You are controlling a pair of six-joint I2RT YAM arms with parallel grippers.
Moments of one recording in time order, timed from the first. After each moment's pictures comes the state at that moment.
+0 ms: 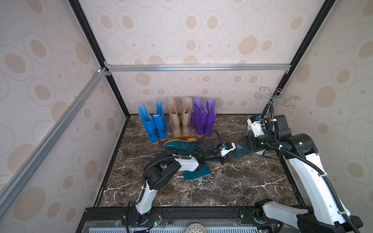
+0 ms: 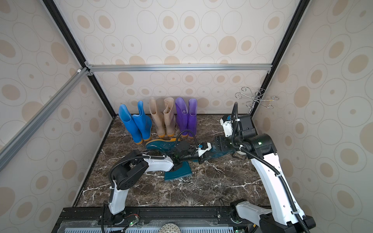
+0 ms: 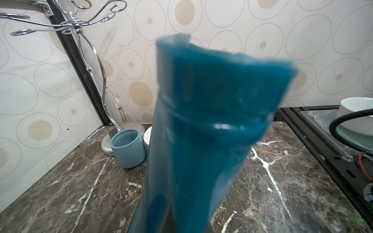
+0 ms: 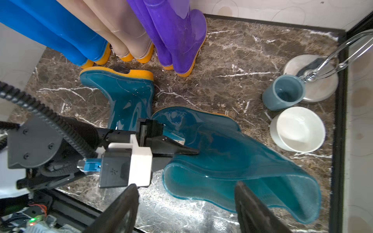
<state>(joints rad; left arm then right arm) -0.92 2.04 1.19 0.81 0.48 0.16 0.29 1.14 1.54 -1.24 -0.07 0.06</state>
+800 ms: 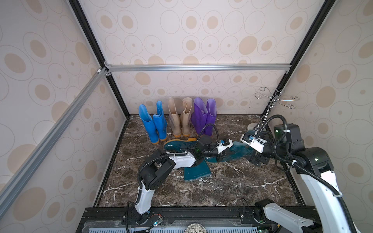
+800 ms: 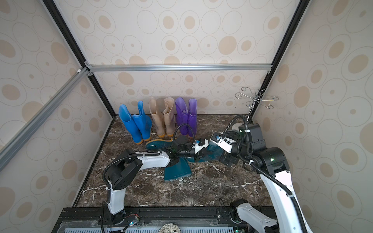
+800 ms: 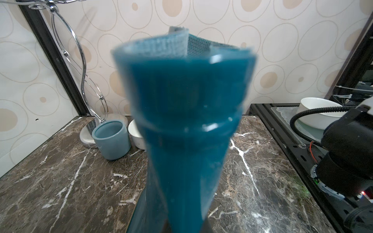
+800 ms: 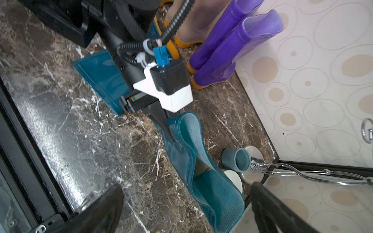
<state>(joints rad) -0.86 1.98 1.21 0.63 0.65 0.14 0.29 1.02 1.49 -1.28 -0.15 -0.83</state>
